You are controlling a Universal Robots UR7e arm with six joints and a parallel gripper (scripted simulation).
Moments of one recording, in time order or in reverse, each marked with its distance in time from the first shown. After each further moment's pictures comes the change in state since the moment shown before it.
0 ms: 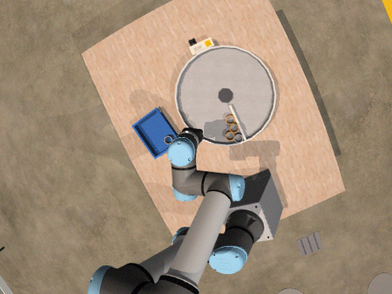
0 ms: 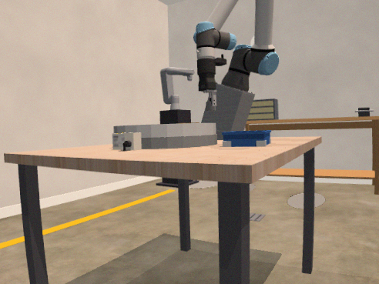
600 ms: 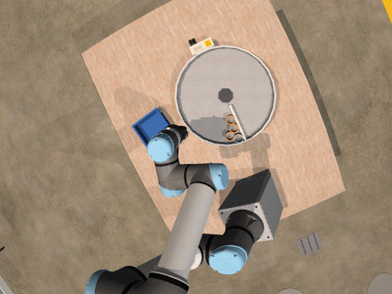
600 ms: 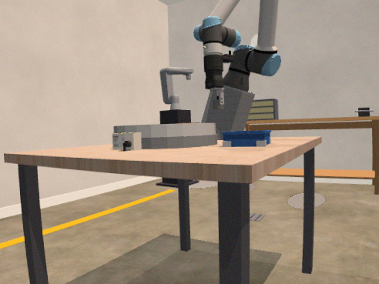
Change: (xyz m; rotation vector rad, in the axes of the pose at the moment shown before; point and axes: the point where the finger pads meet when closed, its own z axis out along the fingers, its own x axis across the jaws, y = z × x) arm 0.061 0.006 -0.001 0.000 0.002 -0.001
